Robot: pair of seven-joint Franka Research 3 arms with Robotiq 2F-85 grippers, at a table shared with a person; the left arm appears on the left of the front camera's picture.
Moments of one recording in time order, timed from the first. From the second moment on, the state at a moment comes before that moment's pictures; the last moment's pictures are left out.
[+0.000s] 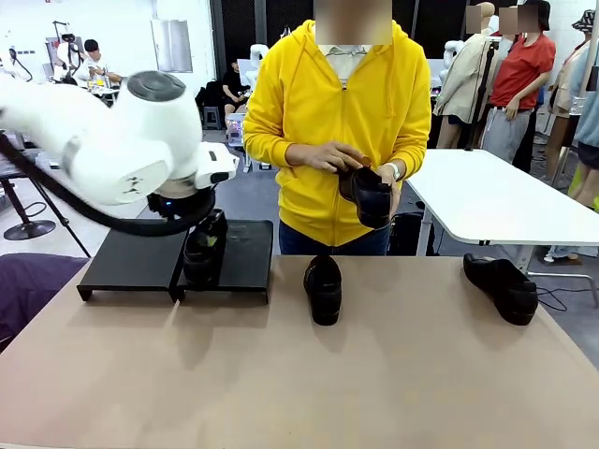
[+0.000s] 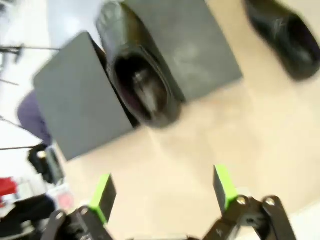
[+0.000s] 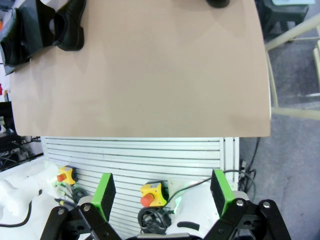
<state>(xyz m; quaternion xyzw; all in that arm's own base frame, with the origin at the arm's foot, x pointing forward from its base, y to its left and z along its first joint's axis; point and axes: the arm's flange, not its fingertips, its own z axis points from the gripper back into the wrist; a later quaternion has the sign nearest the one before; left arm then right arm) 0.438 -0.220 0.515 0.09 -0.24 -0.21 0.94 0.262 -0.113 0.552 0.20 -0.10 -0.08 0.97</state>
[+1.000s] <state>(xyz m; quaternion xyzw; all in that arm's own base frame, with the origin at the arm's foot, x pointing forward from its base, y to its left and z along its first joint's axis) 0.267 -0.013 0.567 -0.18 -0.25 -0.09 0.95 0.262 -0.113 0.552 0.20 -0.10 -0.08 0.97</state>
